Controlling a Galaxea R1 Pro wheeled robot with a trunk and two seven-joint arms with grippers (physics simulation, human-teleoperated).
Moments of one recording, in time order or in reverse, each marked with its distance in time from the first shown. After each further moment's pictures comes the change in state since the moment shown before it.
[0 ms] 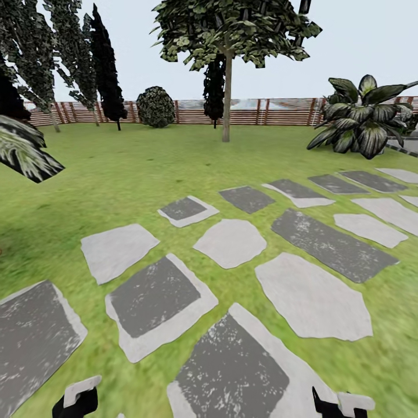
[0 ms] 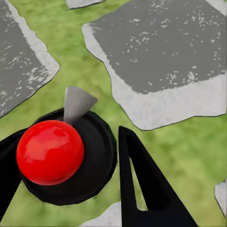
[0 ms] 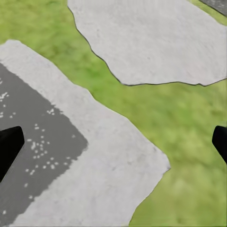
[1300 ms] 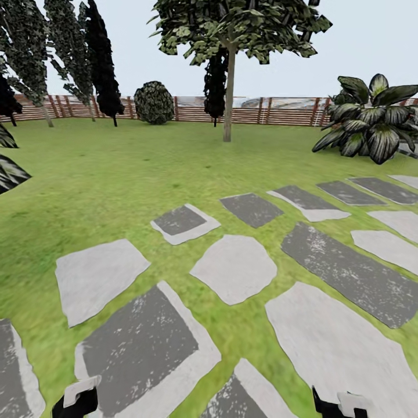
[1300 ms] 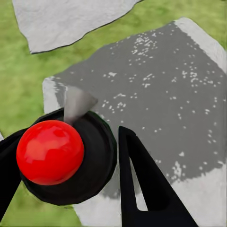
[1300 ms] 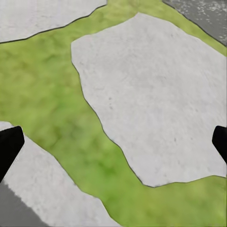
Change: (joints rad) left arm 0.000 0.000 0.001 0.000 0.000 0.000 0.000; right arm 0.000 0.000 0.000 0.000 0.000 0.000 -0.001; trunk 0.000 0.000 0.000
